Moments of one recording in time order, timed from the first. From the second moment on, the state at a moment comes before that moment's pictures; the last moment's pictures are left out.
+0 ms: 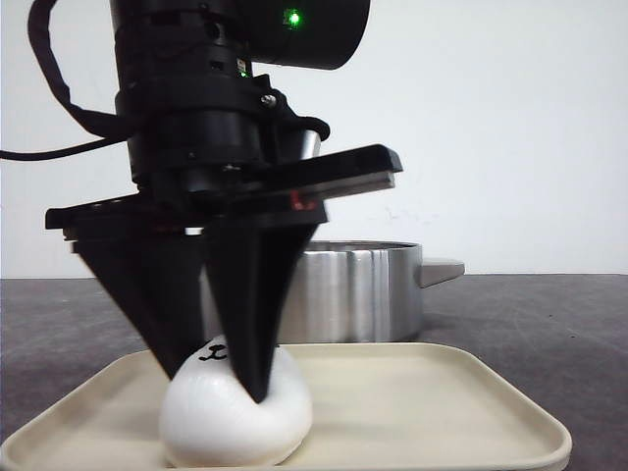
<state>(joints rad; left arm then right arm) -0.99 1.68 1.14 -0.87 0.05 -0.58 0.99 0.79 1.85 -1.35 0.55 0.27</state>
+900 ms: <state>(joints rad) -0.91 1.37 1.44 -0.96 -0.04 -0.50 0.99 0.79 1.85 -1.35 0.55 0.27</state>
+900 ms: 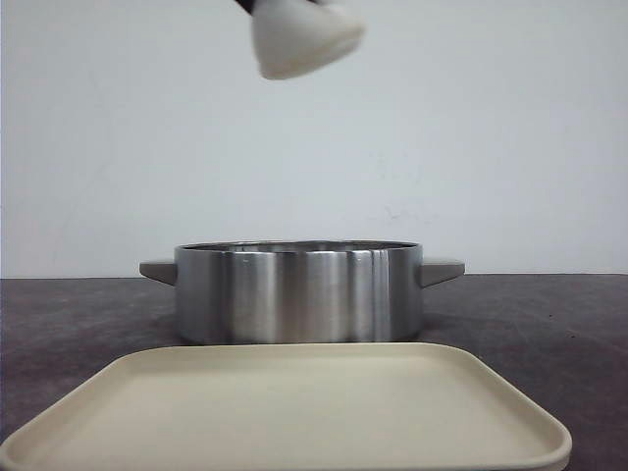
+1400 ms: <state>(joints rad) -0.61 1.60 1.49 -0.93 0.08 -0.38 0.99 0.79 1.83 -1.35 0.58 0.27</state>
